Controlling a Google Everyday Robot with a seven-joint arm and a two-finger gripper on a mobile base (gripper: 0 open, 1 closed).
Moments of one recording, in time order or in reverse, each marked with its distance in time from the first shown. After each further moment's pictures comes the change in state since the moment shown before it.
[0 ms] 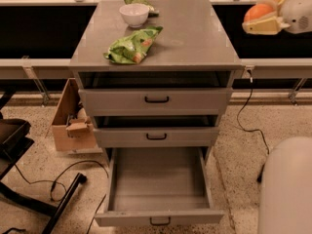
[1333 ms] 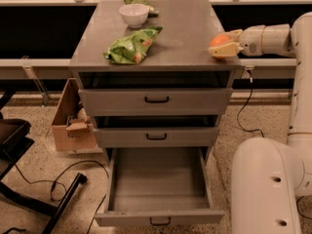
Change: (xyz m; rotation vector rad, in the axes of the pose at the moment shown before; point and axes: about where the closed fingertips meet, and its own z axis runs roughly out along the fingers) arm 0.075 -0.029 0.135 0.014 -0.083 0.190
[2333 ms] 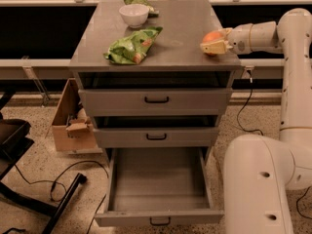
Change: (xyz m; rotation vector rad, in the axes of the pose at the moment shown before) arm -0.012 0.011 0.031 -0.034 0.019 0.009
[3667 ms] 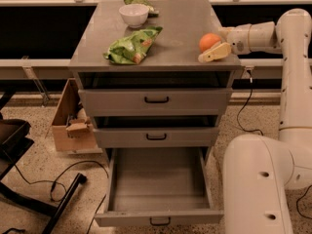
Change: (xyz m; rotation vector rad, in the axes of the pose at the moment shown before) arm 0.000 0.000 0.000 0.000 0.000 0.000
